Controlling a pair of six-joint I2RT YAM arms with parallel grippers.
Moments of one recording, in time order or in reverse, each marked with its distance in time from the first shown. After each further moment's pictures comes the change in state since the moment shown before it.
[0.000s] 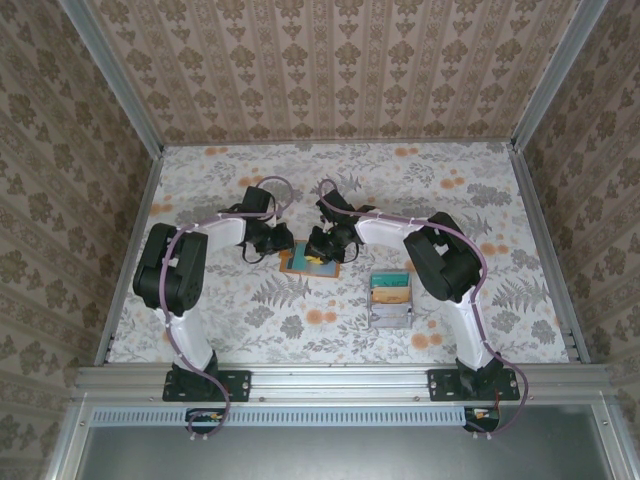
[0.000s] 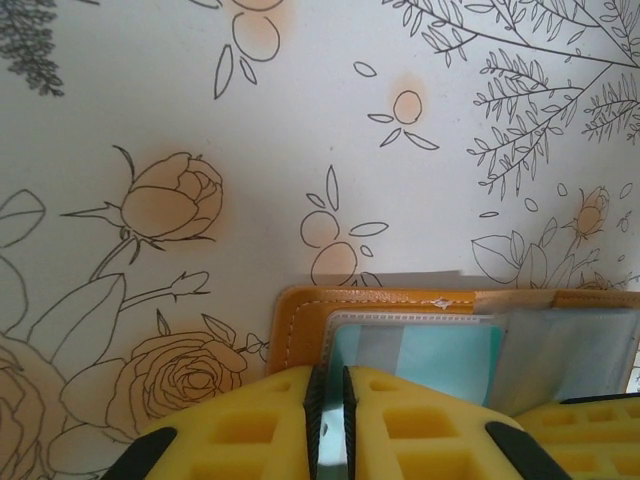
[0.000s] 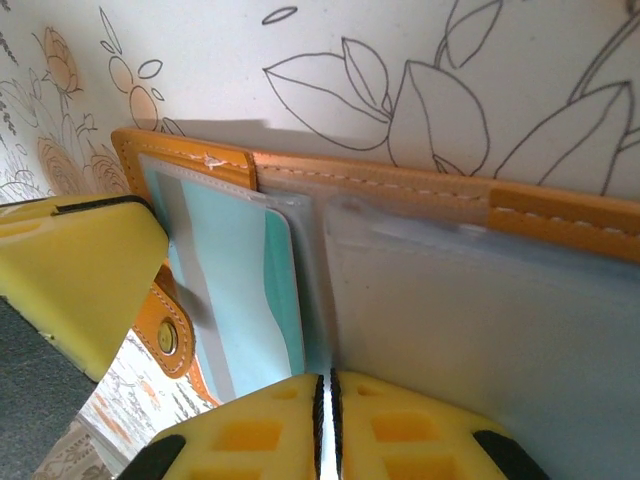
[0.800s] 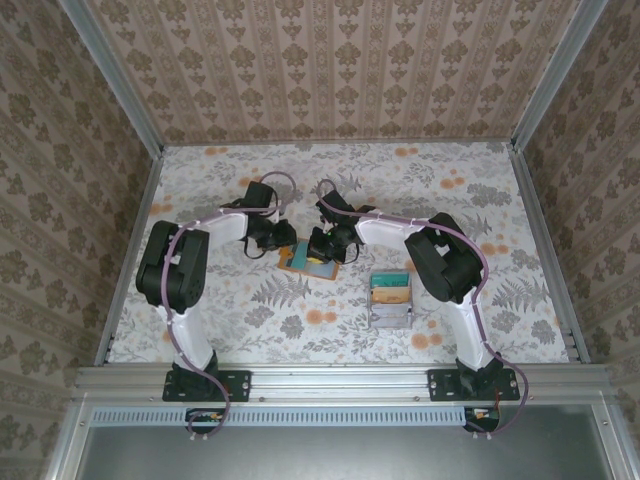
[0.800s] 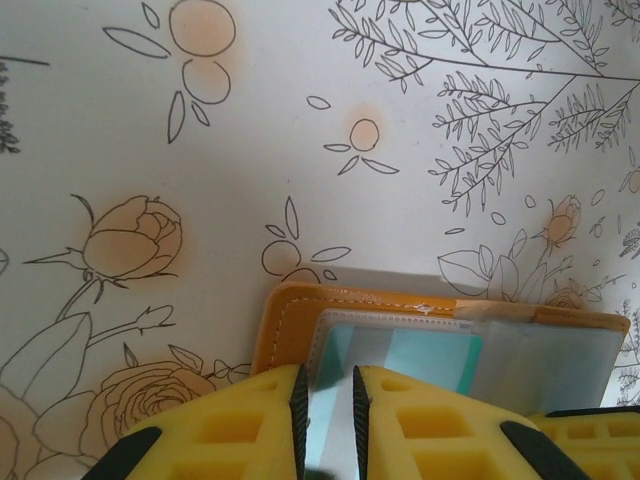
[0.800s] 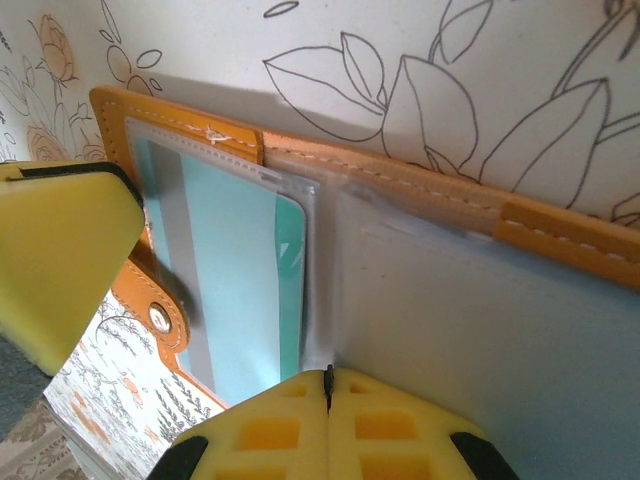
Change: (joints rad) left arm -0.003 0.023 0.065 -0.051 0.005 0.036; right arm 0.001 -0.014 -0.006 -0.021 0.032 -0.046
